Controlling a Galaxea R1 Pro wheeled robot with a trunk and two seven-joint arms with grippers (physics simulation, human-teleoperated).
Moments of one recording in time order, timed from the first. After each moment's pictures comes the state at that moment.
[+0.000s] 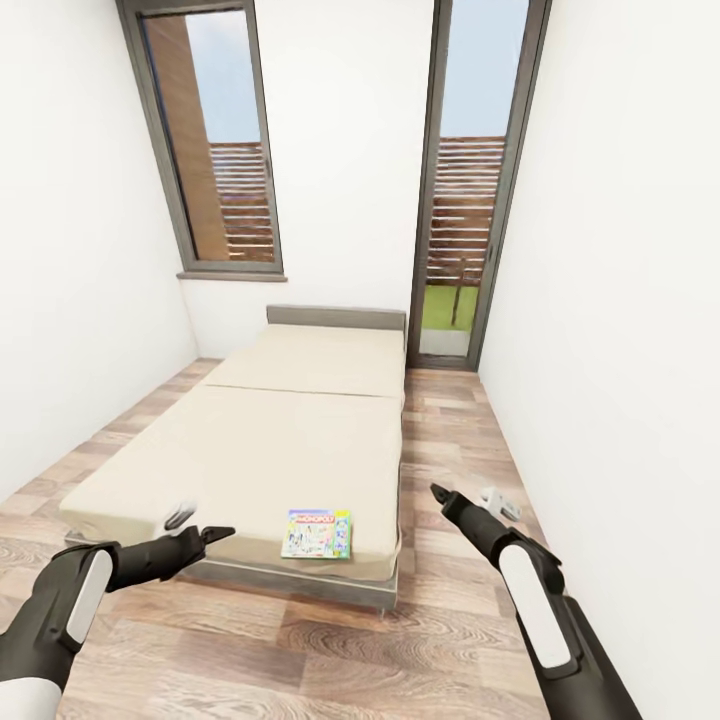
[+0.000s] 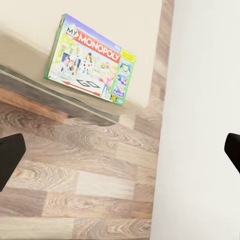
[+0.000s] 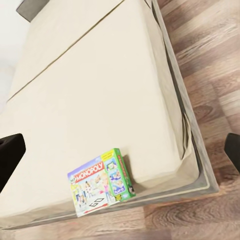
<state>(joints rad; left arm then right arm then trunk) -0.48 0.20 0.34 -1.02 0.27 0.99 -0.62 -0.37 0.06 0.00 -1.36 -0.73 0.50 -0.24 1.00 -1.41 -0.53</state>
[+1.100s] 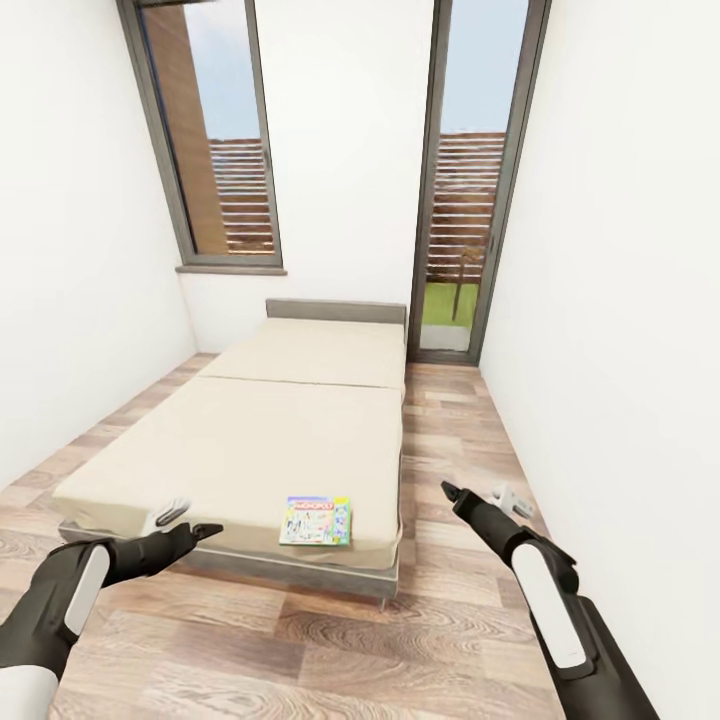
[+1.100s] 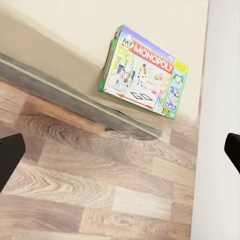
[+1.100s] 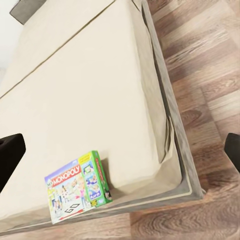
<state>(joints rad) -0.52 0.23 0.33 -0.96 0.26 0.89 -0.52 -0.37 0.02 -0.01 -1.38 -0.74 0.50 -0.24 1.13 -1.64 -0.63</state>
